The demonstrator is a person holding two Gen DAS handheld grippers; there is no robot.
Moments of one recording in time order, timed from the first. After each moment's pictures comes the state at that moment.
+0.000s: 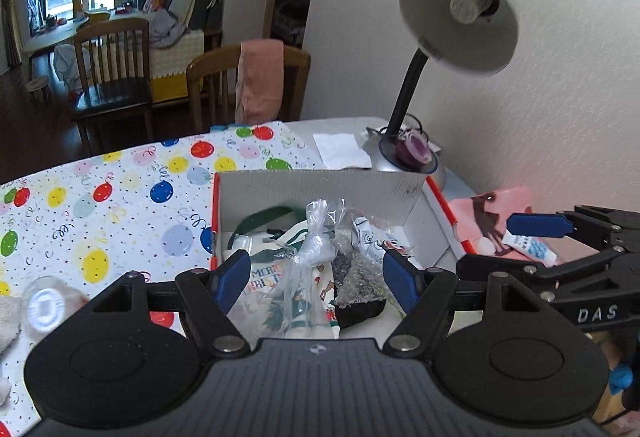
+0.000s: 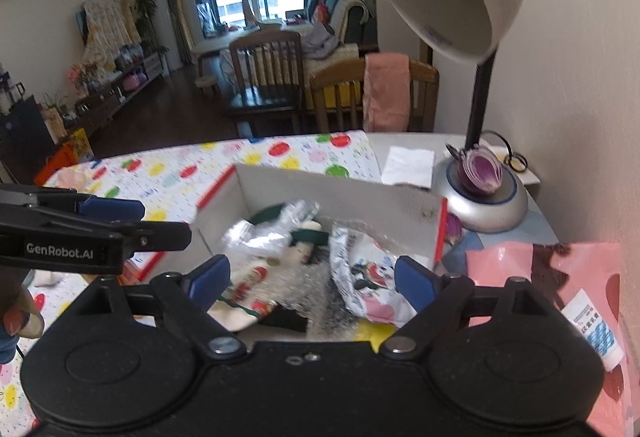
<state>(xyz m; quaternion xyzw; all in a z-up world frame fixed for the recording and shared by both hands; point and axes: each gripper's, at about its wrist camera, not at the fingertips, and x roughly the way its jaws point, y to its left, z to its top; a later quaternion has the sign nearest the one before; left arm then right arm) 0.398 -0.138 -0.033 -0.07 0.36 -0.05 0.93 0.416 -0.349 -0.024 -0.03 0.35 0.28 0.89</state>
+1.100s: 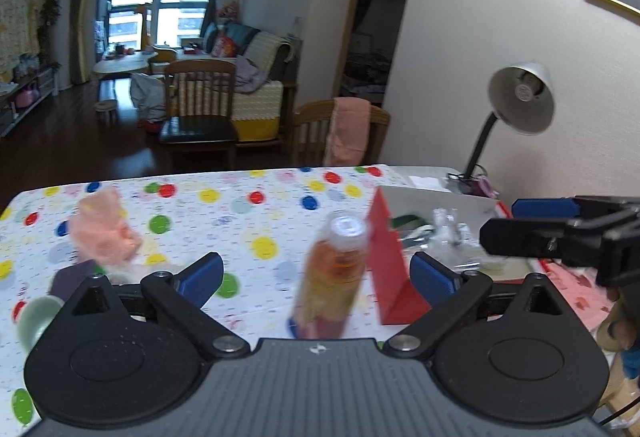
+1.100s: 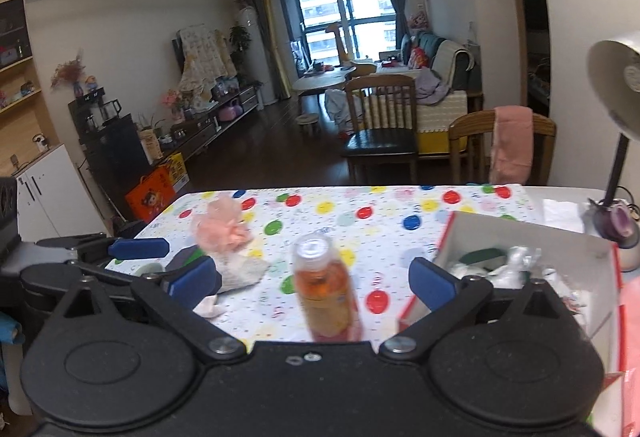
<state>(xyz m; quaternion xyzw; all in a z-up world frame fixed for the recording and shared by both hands) 0.219 0.026 -0.009 -0.09 0.28 0.04 0.96 0.295 -0.195 0.026 0.00 0.29 0.40 0.87</state>
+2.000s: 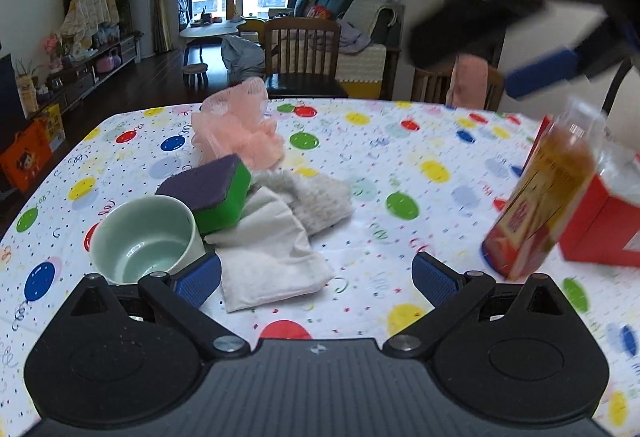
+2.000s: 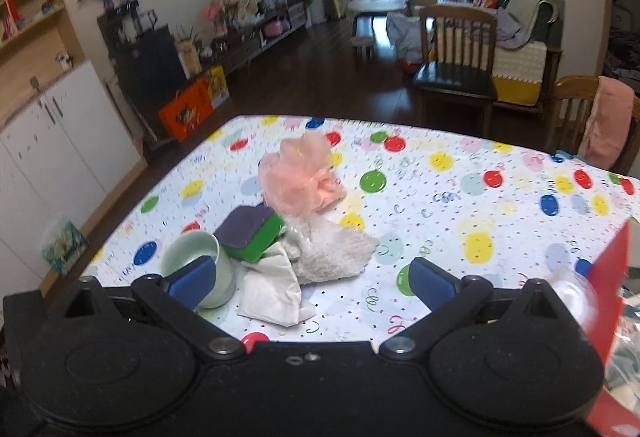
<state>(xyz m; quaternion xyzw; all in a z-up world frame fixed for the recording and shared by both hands) 0.202 0.139 -0.144 -0.08 0.33 0.17 0.93 0.304 0.020 -0.018 -0.09 0.38 0.45 0.80</state>
